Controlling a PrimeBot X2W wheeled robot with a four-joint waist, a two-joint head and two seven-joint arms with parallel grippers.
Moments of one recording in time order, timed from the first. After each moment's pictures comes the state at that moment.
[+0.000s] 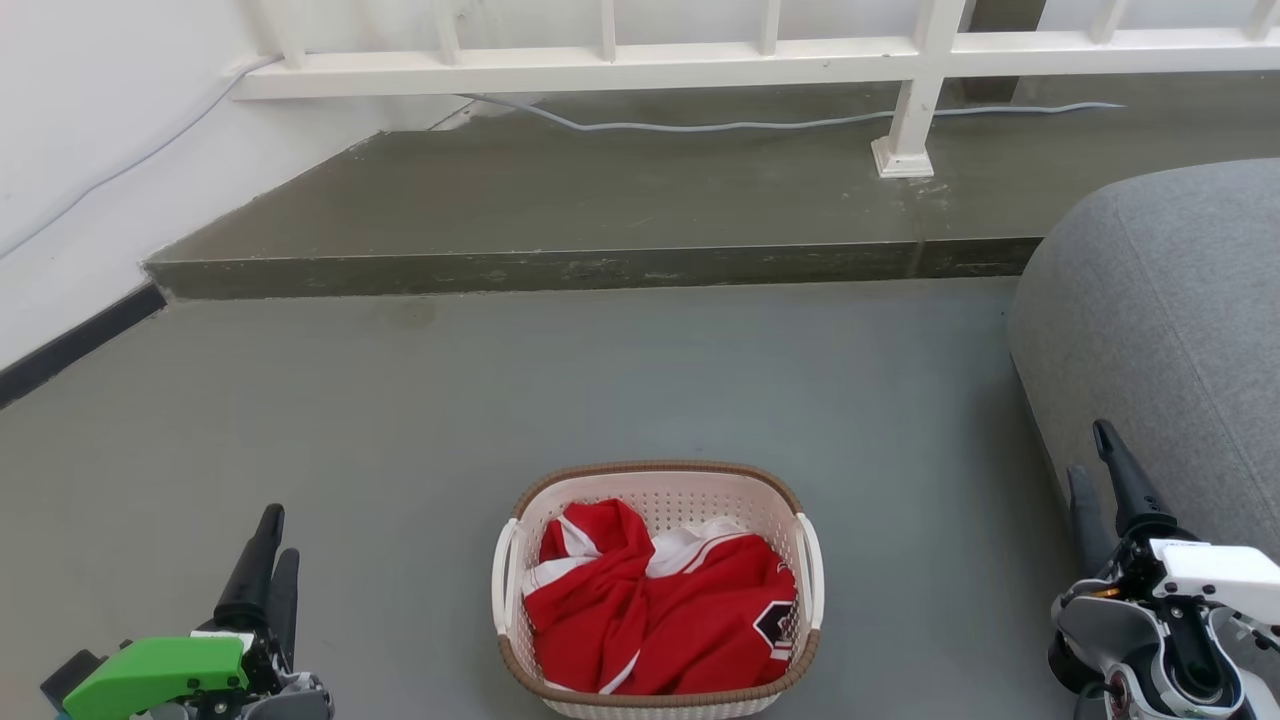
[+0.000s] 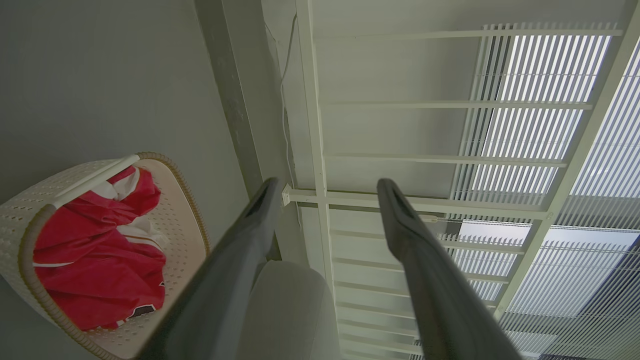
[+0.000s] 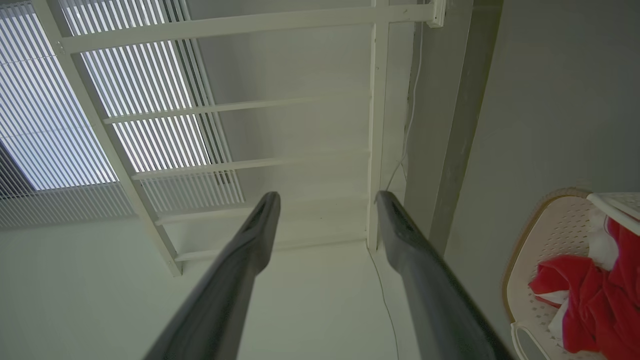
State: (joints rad) left arm -0.02 0.02 0.06 0.31 -1.64 -0.12 0.09; right arm -0.03 -0.02 -0.12 0.32 1.62 0.11 0.08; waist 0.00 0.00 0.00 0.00
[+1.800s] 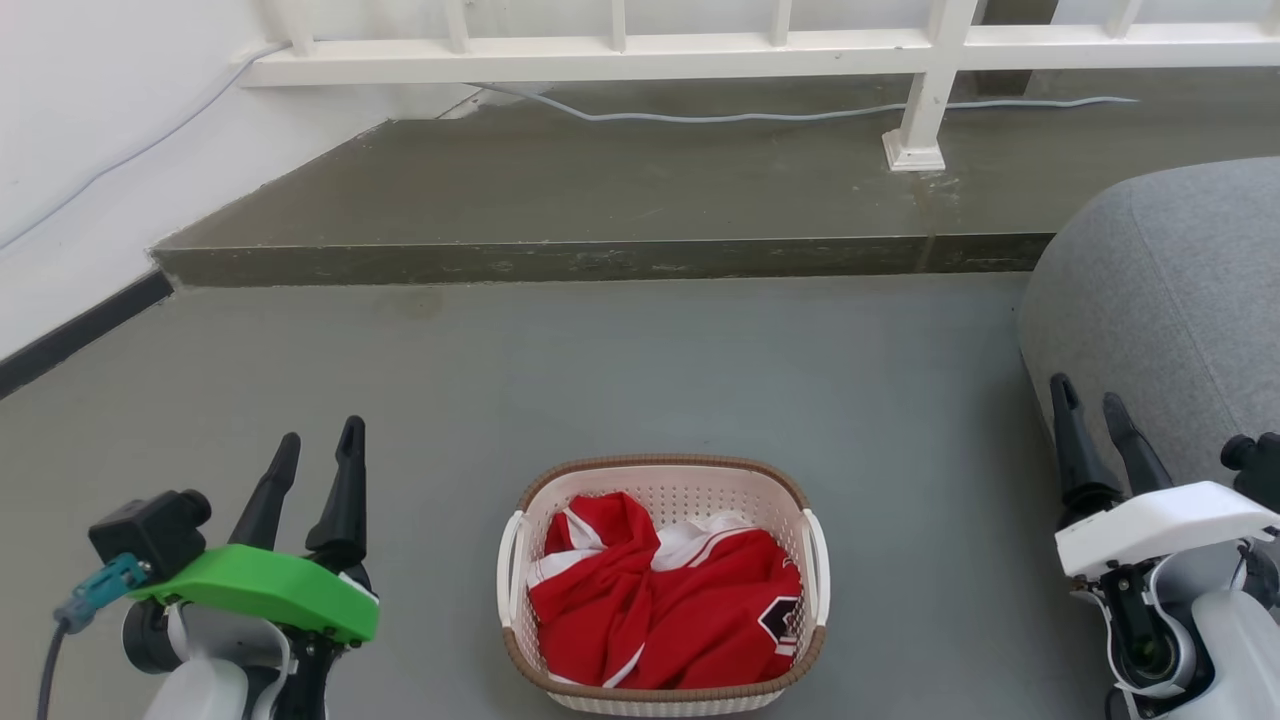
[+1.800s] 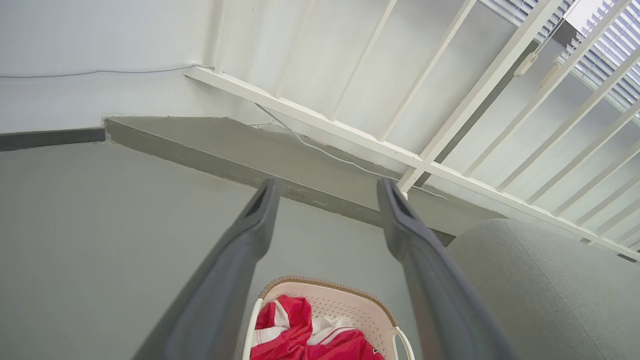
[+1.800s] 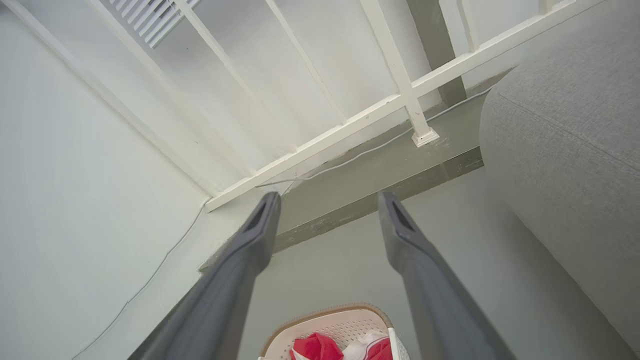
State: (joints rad) left arm -0.09 0.17 -0.23 0.12 -0.78 -0.02 -0.11; right arm -0.03 -0.18 0.10 0.18 0.74 0.00 -0.11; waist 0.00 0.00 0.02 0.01
